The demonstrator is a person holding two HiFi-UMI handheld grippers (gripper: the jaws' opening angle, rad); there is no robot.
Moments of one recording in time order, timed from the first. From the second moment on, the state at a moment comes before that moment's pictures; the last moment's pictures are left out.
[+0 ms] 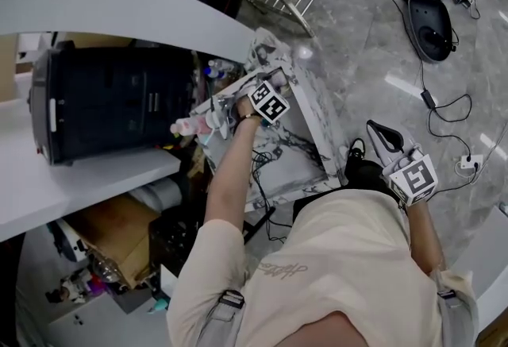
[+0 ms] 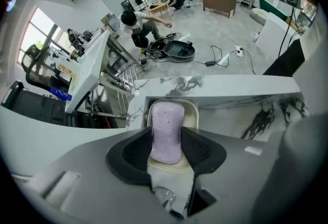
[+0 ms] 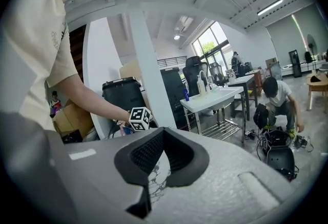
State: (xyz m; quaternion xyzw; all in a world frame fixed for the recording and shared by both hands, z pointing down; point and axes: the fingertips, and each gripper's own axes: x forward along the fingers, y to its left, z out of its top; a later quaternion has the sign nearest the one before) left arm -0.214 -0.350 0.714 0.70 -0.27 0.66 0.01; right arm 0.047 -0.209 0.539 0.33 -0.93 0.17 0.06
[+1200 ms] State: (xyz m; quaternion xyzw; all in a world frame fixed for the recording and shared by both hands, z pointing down) left arm -0.197 -0.194 0.534 0.78 -0.57 0.11 0.22; right arm -0.041 -0.183 0.466 0.26 -0.96 0.08 0.06
